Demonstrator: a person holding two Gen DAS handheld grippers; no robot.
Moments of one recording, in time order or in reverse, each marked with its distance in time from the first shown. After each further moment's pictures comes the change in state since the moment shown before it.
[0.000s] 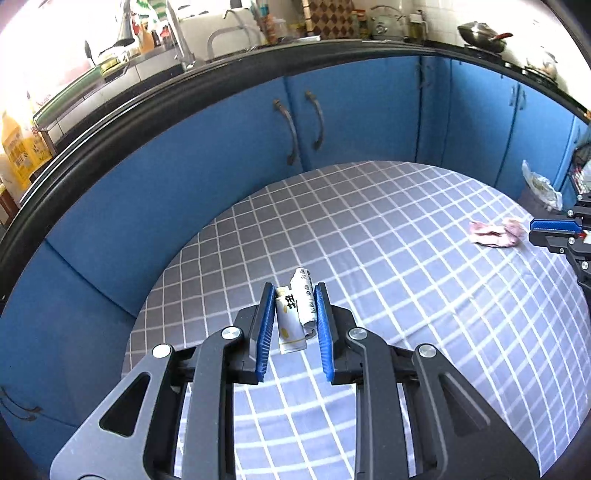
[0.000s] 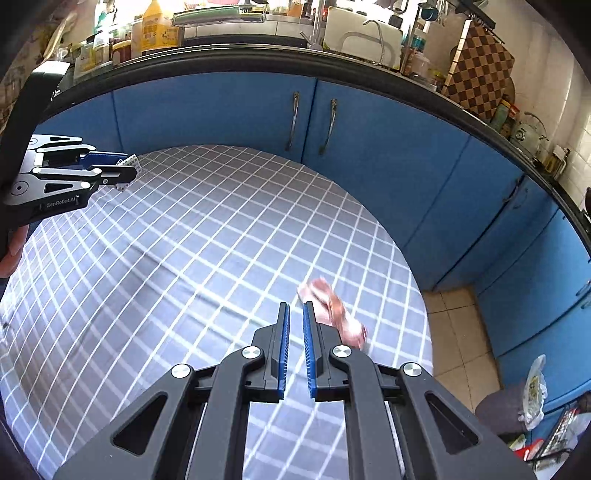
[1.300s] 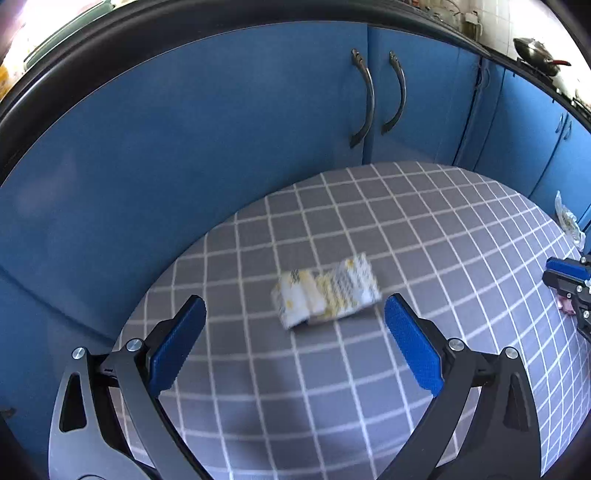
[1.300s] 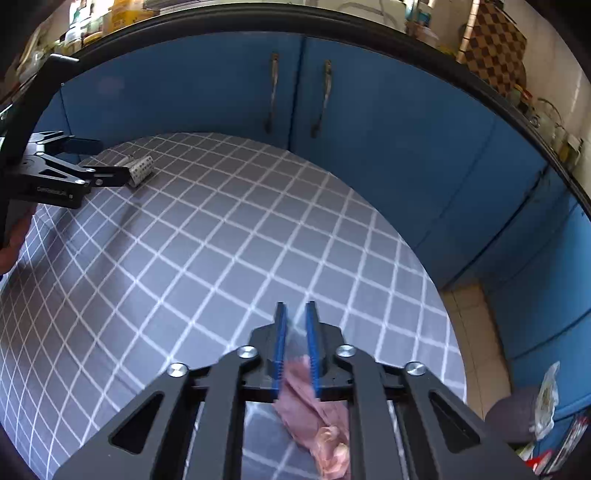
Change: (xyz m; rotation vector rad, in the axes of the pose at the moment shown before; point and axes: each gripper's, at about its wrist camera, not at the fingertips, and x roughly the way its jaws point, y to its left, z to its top) left arm 0.113 0.064 0.037 -0.152 0.110 0.018; right arm 0.112 -0.019 0.044 0.024 0.046 0.022
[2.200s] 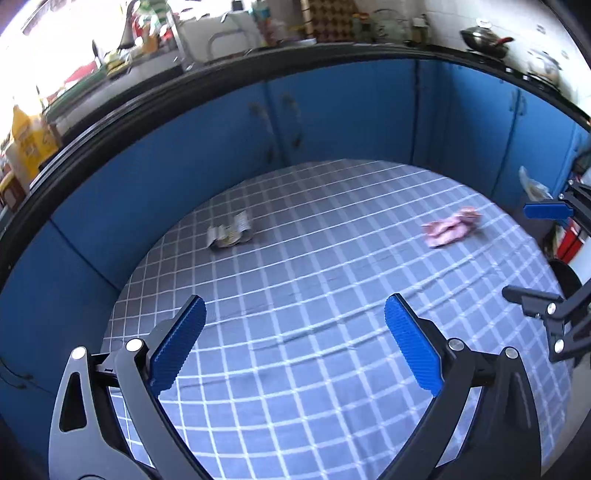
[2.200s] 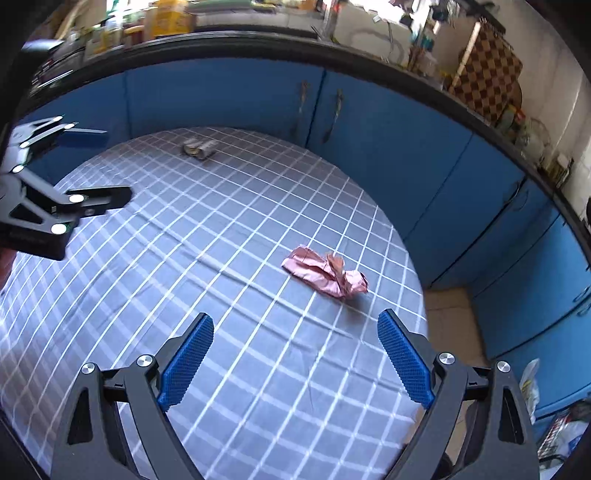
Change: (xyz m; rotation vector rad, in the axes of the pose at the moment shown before) left arm -0.133 -0.093 -0.077 0.095 -0.097 0.006; right arm -0.103 0.020 -0.064 -0.048 -0.003 -0.020
